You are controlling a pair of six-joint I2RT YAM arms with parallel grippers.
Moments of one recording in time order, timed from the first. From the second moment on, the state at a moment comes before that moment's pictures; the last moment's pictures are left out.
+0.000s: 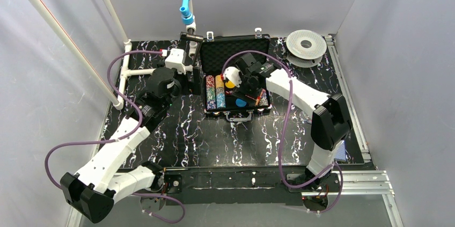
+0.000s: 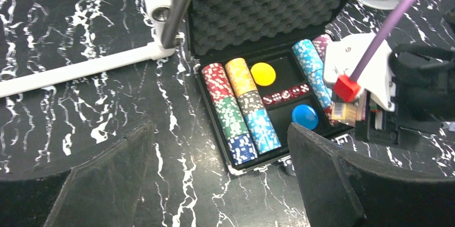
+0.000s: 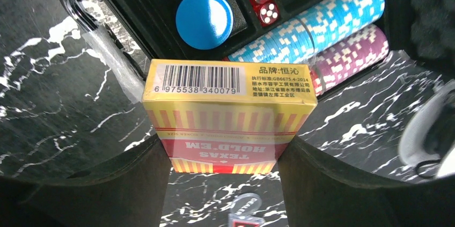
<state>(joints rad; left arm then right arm) -0.53 1.01 1.01 -0.33 -0.20 -0.16 0.71 1.78 1.52 -0.88 0.04 -0.49</state>
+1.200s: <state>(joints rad) -0.49 0.92 1.00 -0.33 -0.48 -0.15 0.82 2.10 1.76 -0.94 0.16 -0.77</state>
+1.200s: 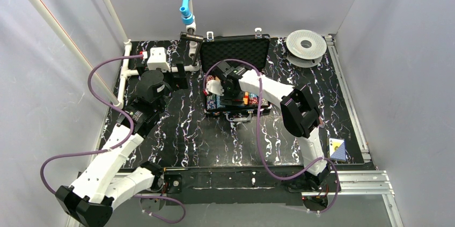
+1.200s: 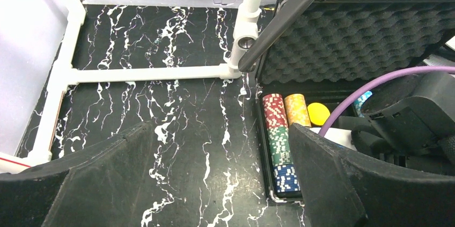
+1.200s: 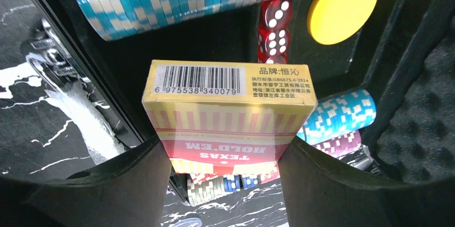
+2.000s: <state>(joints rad) -0.49 0.91 1.00 -0.32 -0.46 -0.16 0.83 2.10 1.68 -0.83 0.16 -0.82</state>
